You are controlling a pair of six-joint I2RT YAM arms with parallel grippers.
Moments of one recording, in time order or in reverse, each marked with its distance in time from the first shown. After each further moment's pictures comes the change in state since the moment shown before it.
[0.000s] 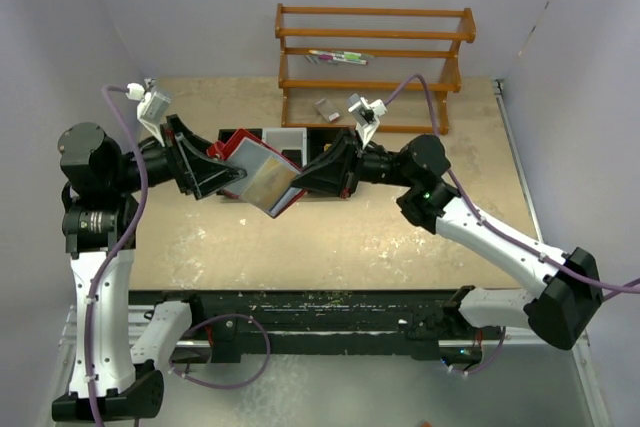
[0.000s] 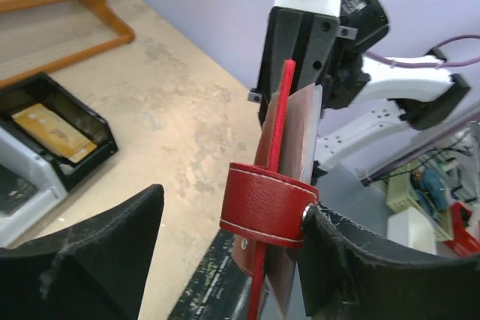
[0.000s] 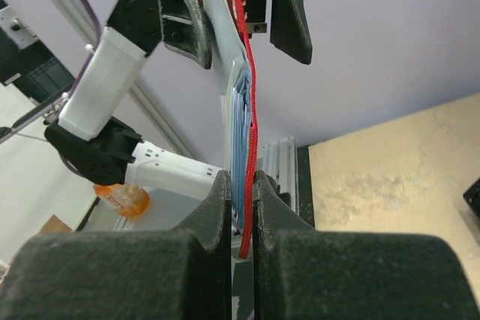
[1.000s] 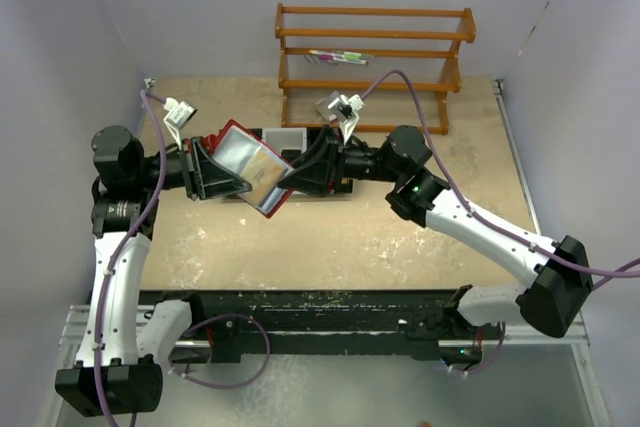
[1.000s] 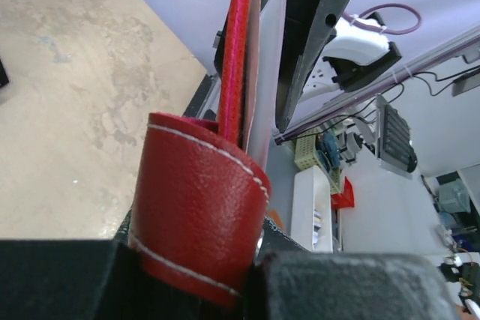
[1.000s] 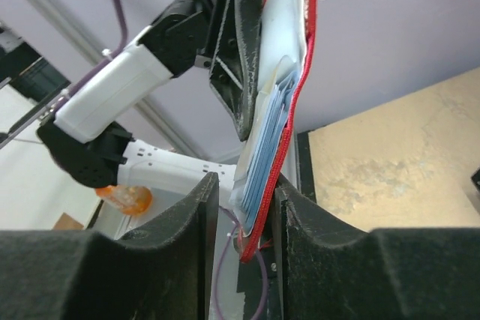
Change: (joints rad) left arm 0.000 0.039 -0.237 0.142 0.183 -0.146; right arm 0.046 0.077 0.106 -0.204 0.056 -0.052
